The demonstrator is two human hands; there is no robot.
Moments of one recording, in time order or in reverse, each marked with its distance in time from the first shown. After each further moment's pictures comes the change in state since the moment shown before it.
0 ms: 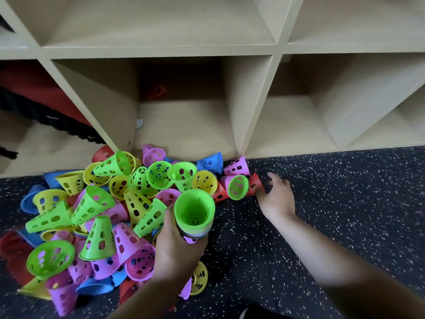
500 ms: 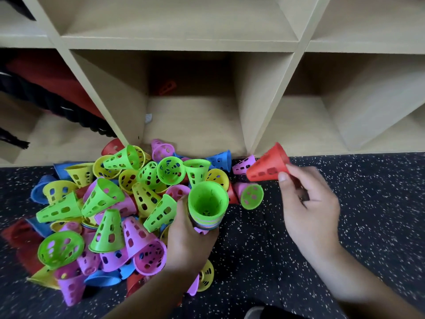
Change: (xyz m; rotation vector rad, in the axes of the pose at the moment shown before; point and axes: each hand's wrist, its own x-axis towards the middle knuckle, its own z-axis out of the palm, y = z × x) left_hand 0.007 0.009 0.003 -0.042 0.019 0.039; right_hand -0.082 -0.051 -0.065 0.444 0.346 -0.570
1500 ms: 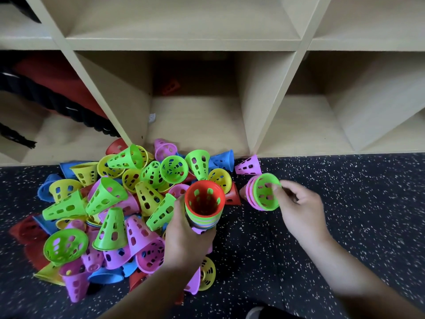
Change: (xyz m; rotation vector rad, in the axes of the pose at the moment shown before) left_hand 0.002 -0.008 -0.006 0.040 -0.012 -0.044; right_hand -0.002 0.046 0.010 0.022 -0.208 0.447
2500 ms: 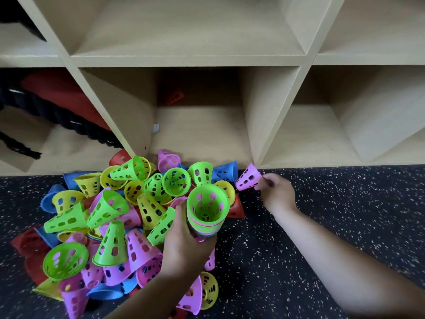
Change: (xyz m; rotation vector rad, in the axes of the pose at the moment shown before) left_hand 0.017 0.007 -0.005 -0.028 -0.008 0.029; right_hand 0.083 0.022 0.063 -0.154 -0.084 0.159
